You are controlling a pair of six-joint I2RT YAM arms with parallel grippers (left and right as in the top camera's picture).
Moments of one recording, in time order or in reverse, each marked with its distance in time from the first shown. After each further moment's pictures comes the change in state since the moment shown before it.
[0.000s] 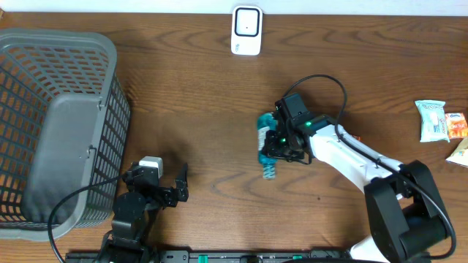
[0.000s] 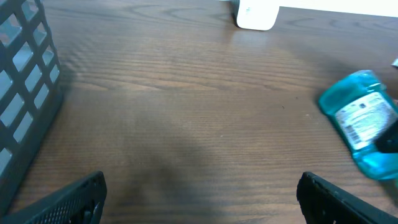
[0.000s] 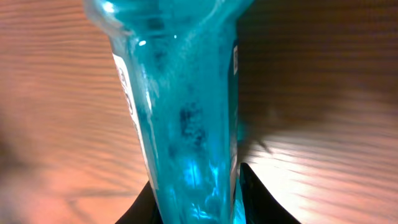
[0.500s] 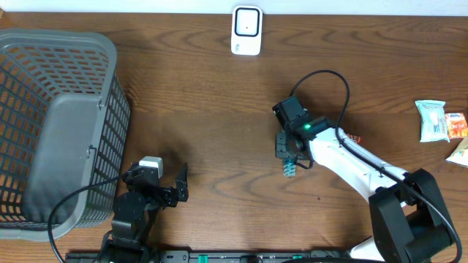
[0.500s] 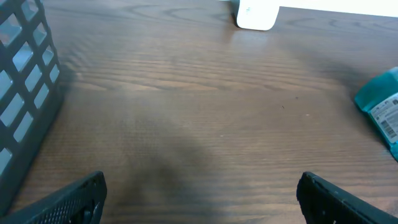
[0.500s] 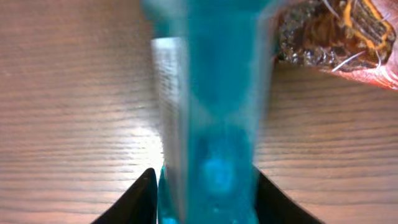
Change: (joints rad) left arm 0.000 0.000 0.000 0.000 0.000 0.000; right arm 0.038 -0.043 0.001 -0.098 0.365 0.011
